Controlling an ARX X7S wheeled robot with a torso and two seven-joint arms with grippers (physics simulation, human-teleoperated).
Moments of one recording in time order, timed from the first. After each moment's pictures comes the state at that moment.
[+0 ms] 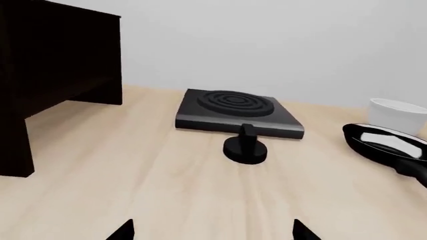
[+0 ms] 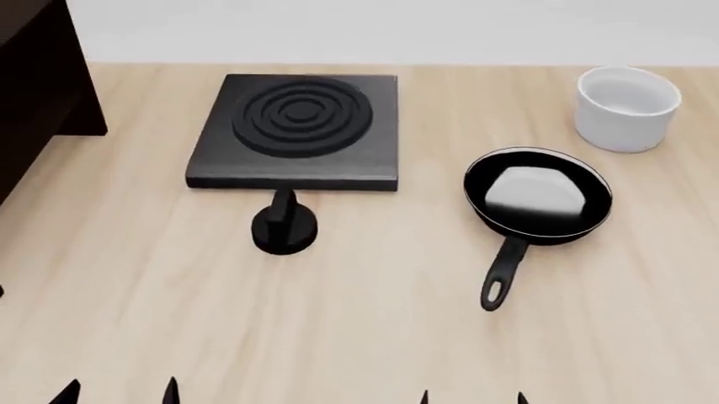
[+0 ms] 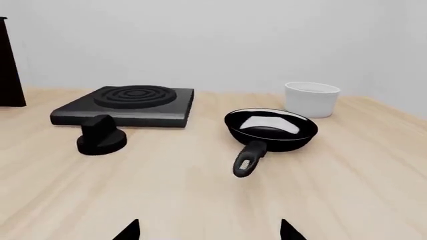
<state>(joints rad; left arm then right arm) 0.00 -0.13 0.14 0.03 -0.23 -0.01 -0.13 0.02 0.14 -0.16 0.03 0.11 -0.03 0.17</state>
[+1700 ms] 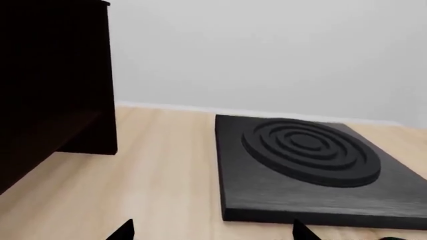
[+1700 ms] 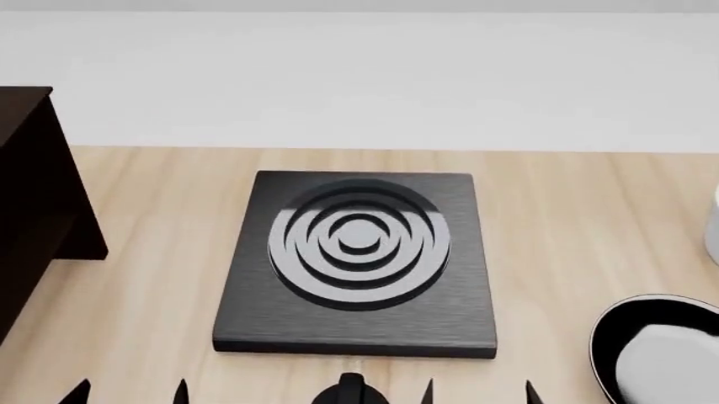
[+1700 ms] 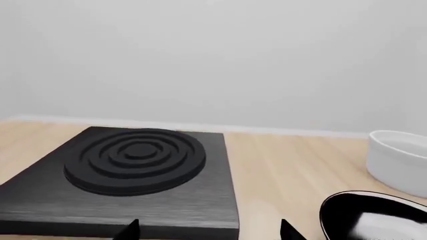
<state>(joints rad) -0.01 -0.08 0.09 0.03 -0.16 -0.04 -0.07 0.01 0.08 -0.09 0.00 0.01 -0.04 0.12</state>
